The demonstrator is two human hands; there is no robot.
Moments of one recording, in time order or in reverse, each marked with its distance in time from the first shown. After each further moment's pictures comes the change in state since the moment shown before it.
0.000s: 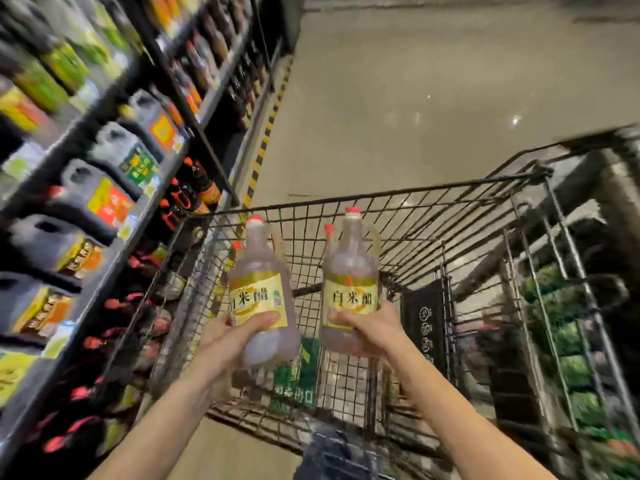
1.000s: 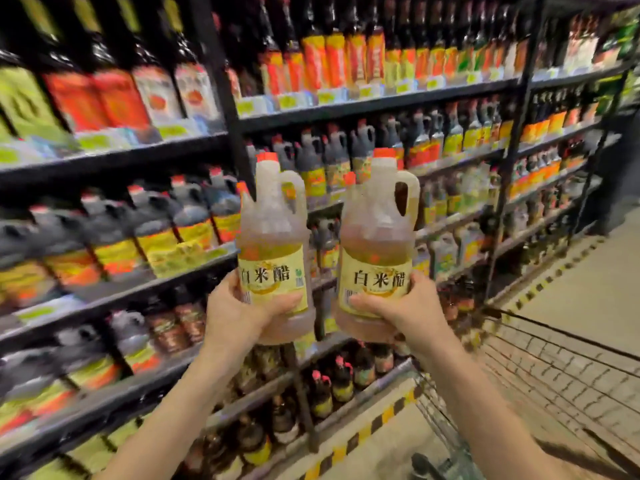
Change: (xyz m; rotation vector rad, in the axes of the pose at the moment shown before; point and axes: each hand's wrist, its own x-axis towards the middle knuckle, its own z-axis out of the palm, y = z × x) left_hand -0.428 -0.067 -0.287 -0.184 1.024 0.732; right_hand -0.430 -0.054 0.230 -0.153 -0.887 -0.813
